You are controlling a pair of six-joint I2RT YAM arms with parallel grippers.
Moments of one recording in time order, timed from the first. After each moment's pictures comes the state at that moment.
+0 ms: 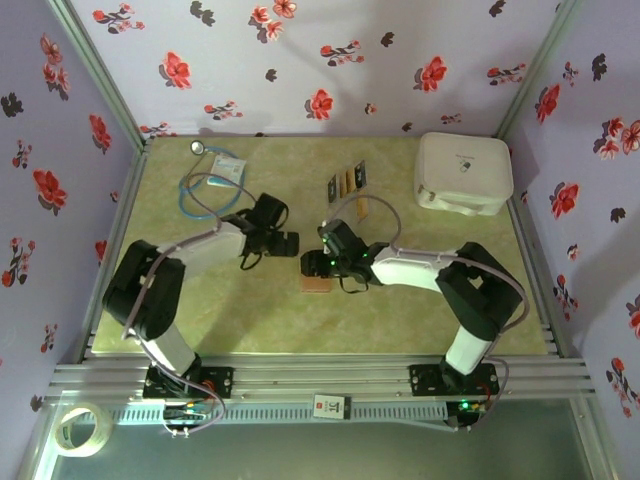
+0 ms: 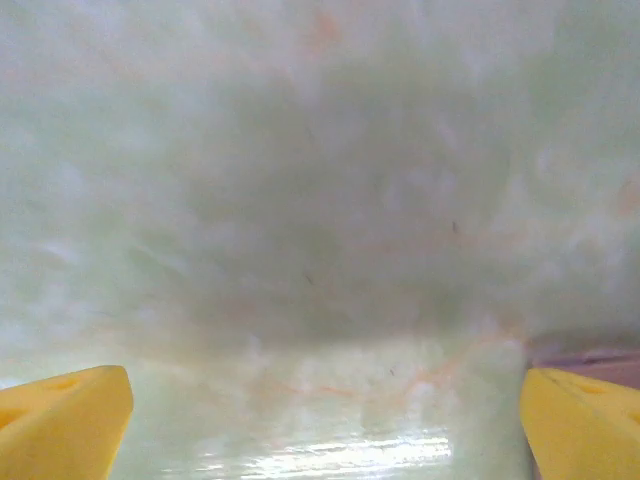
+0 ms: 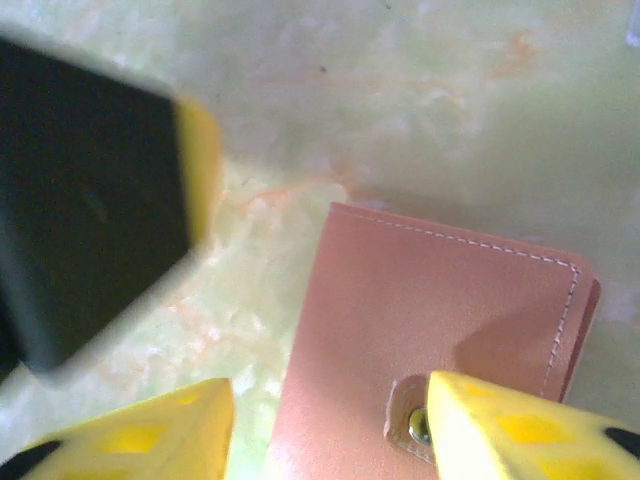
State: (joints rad) left arm -0.57 1.65 1.04 -0.47 -0.13 -0.45; right arm 0.83 1.69 0.92 -0.08 -0.14 0.70
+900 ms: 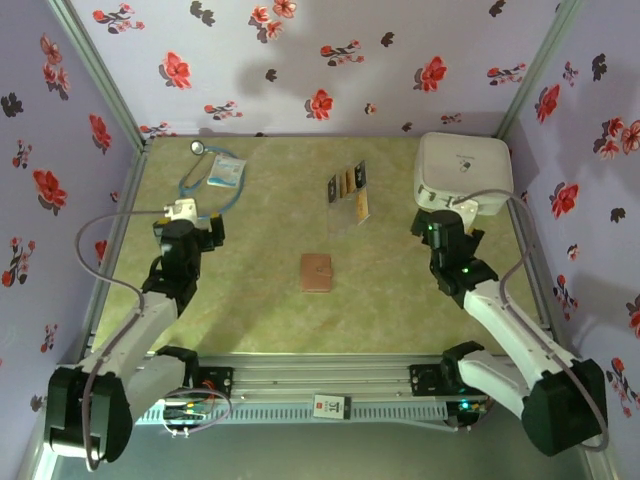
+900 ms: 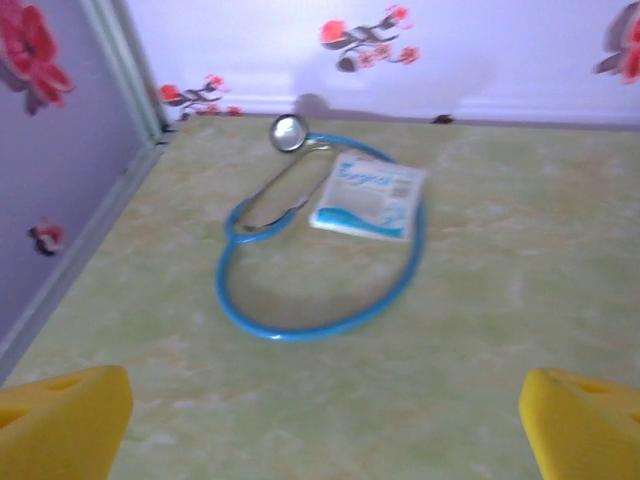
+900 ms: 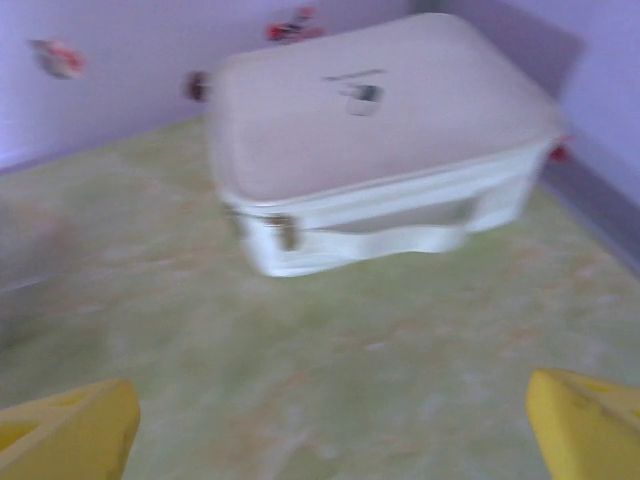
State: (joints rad) left arm -0.22 0.98 0.46 0.16 -0.39 -0.07; right arm 0.34 0.98 0.61 -0.19 0.59 0.43
